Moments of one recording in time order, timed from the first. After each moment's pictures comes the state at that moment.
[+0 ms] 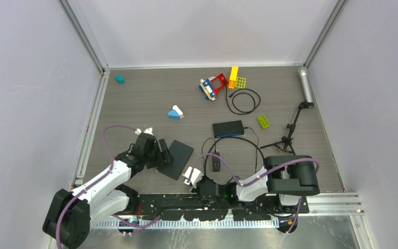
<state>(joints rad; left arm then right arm) -0.47 0.96 0.37 -0.32 0.04 -0.72 1.53 1.70 0.48 0.72 0.56 0.09</state>
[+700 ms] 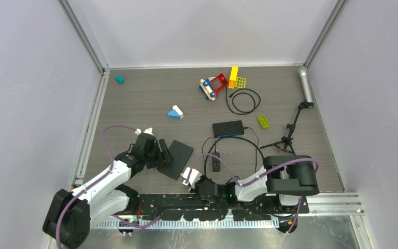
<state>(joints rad) -0.47 0.96 0.37 -0.32 0.04 -0.72 1.53 1.70 0.49 0.73 0.56 0.06</state>
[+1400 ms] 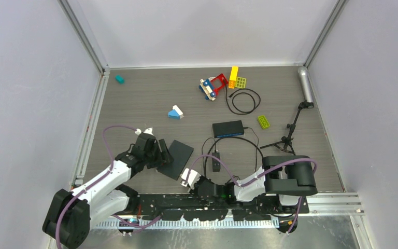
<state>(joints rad) -0.47 0.96 0.37 -0.32 0.04 -0.72 1.53 1.72 0.51 0.72 0.55 0.04</state>
